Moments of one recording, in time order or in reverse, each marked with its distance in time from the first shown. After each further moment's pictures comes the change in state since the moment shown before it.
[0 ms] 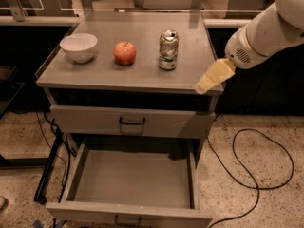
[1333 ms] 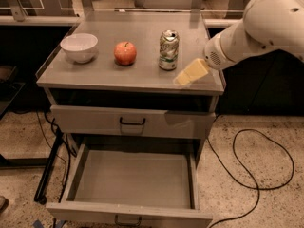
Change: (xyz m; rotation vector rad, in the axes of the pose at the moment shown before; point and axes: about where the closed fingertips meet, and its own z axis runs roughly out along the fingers) arm -0.037 -0.008 0.066 -0.007 -0.115 0.083
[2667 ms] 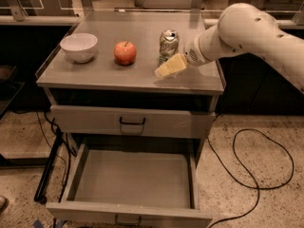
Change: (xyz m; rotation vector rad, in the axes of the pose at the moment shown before) arm -0.042 -0.007 0.068 -0.024 -0.115 0.076
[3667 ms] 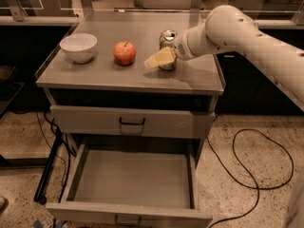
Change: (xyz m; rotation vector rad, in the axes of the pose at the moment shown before) arm -0.040 -0.004 0.044 -0.039 -0.106 0.031
